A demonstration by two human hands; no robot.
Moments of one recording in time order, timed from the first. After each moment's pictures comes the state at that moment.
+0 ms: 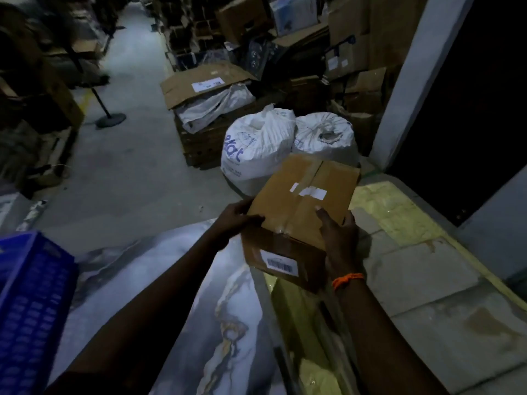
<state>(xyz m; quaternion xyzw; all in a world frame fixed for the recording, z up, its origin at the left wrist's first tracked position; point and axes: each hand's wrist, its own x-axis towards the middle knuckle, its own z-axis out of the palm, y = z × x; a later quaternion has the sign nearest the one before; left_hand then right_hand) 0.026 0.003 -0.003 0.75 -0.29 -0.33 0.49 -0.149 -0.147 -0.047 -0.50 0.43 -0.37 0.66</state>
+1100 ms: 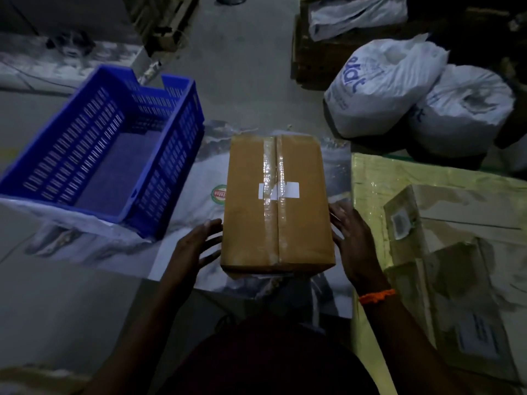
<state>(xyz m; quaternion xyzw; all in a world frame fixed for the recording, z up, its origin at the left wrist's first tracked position) -0.108 0.420 -0.101 0.69 0.11 -0.23 0.68 -0.151 0.107 -0.099 -0.61 0.29 -0.06 0.74</state>
